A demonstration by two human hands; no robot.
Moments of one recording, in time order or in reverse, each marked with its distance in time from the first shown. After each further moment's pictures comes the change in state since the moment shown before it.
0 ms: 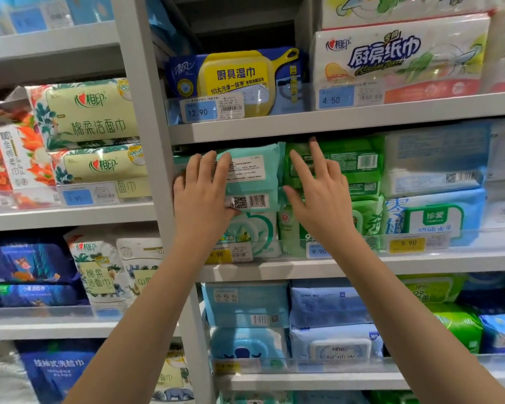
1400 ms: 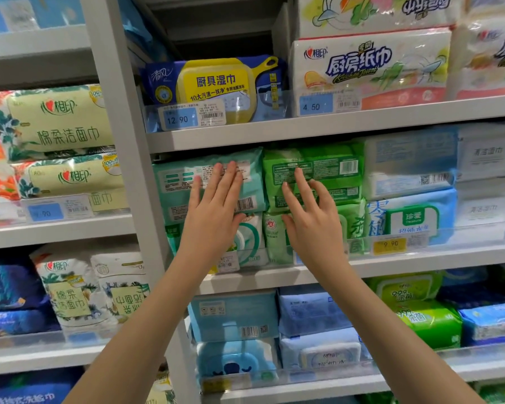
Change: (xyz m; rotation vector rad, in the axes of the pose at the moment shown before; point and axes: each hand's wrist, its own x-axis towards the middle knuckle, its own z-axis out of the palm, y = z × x) left_hand -0.002 0.016 0.041 0.008 0.096 0.292; right_hand -0.038 0.019 0.026 -0.224 0.153 -0.097
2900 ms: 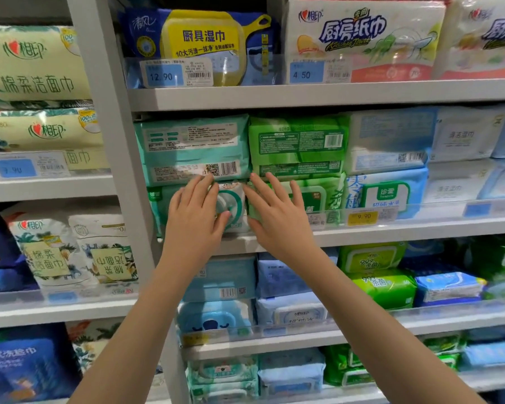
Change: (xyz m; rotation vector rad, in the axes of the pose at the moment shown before) left_hand -0.054 0.025 -0.016 -0.306 -0.202 -0.197; right_hand -0.024 -0.029 -0.025 0.118 -0.261 -0.119
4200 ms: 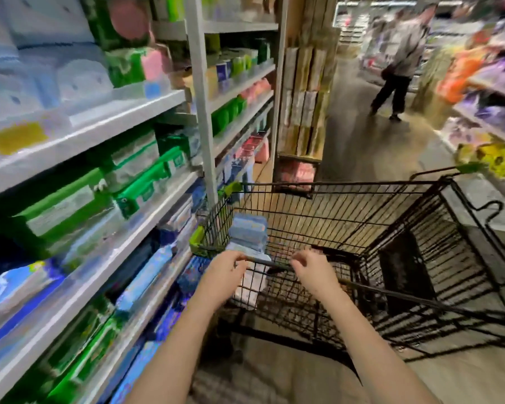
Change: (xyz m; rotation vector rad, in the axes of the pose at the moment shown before) left_hand -0.114 0.714 0.164 -1.094 -1.153 0.629; right_hand -0.533 0.377 -0.316 -0.306 -0.456 1.782
